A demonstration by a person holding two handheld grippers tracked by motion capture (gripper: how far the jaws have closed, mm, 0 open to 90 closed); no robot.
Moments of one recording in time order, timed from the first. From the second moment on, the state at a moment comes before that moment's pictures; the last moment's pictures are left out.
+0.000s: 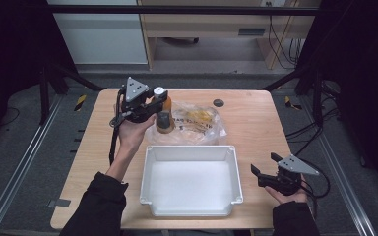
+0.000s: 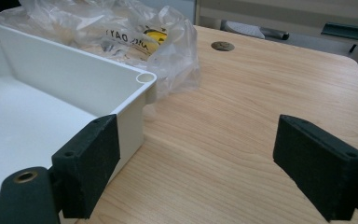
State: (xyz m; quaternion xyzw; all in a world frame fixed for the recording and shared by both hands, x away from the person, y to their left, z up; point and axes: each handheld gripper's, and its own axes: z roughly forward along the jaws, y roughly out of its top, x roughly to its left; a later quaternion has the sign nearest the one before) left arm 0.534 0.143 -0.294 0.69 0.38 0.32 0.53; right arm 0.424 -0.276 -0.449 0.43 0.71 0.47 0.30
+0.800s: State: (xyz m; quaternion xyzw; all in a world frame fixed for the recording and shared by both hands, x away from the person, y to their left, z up) left arm 0.498 0.143 -0.288 0.70 0.36 0.31 0.54; right arm 0.423 -0.276 -0.449 0.43 0.71 0.47 0.30
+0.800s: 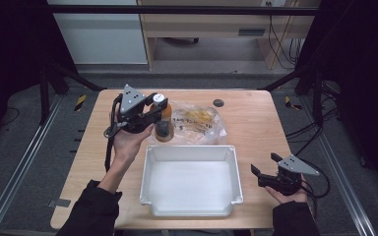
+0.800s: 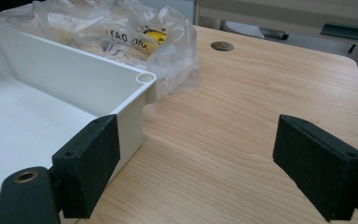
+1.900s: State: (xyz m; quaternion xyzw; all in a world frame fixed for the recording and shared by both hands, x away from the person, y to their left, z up) left arm 0.454 0.150 -0.331 0.72 0.35 0.28 0.53; right arm 0.422 -0.276 -0.449 0.43 0.71 0.47 0.30
